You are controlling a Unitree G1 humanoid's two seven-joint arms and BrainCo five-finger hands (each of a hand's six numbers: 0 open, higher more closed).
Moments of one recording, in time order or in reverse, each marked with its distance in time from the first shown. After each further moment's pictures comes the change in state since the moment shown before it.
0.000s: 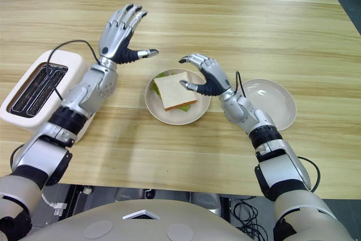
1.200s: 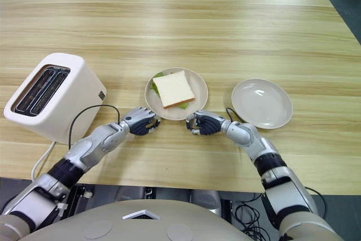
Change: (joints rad) left arm 0.265 -0.025 -0.189 0.007 0.174 0.044 -0.406; right arm 0.110 -0.006 0.109 0.125 -0.215 0.215 0.457
